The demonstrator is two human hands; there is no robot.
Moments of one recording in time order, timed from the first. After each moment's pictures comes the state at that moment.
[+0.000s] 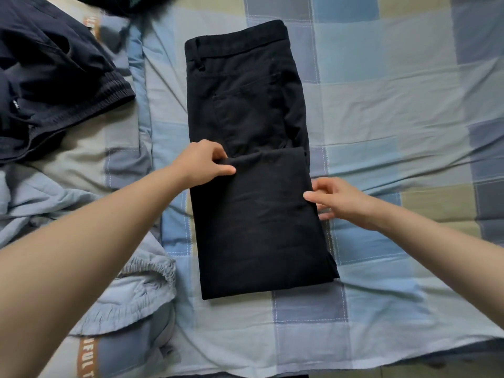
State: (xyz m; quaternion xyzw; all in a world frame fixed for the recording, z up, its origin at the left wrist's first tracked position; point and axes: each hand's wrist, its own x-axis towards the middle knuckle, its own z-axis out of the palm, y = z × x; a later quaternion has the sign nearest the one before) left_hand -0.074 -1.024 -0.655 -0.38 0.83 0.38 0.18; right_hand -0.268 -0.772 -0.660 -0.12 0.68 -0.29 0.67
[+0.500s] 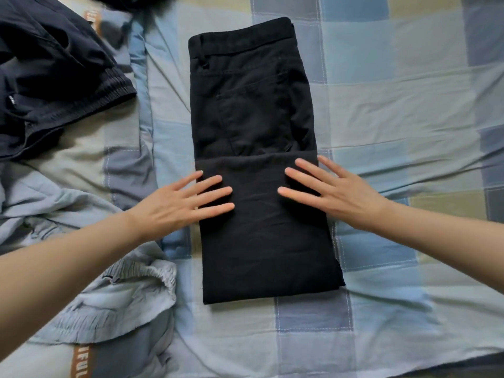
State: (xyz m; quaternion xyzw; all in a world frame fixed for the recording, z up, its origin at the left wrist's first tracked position) left_hand 0.022 -1.014 -0.663 0.13 0.98 -0.04 0.13; right_hand -0.277 -0.782 -0.653 -0.81 0.57 0.12 -0.04
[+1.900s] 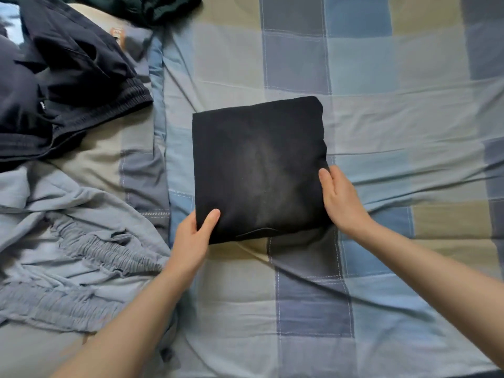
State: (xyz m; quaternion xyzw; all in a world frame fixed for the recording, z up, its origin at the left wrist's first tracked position) left_hand 0.019 -0.909 -0.647 -0.55 0.56 0.61 -0.10; right_hand -0.239 -0.797 -0.660 -0.26 0.85 -0.31 0.33
